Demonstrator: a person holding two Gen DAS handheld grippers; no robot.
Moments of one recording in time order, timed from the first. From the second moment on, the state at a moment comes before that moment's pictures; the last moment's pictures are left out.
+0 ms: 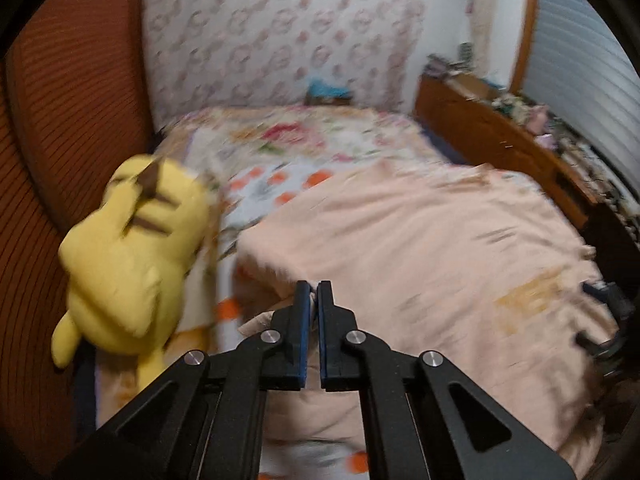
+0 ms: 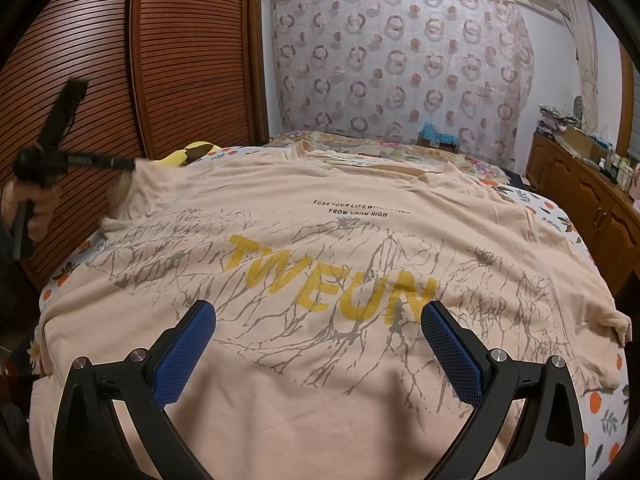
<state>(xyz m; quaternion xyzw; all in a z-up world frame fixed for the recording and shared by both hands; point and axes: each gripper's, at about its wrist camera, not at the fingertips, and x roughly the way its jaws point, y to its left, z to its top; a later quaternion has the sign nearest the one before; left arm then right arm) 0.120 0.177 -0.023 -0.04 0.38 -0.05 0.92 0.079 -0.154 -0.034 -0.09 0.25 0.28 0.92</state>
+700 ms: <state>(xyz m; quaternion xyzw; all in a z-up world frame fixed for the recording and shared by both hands) 0.107 0.111 -0.044 0.01 0.38 -0.07 0.92 0.081 -0.155 -0.037 -0.09 0.26 0.29 0.92</state>
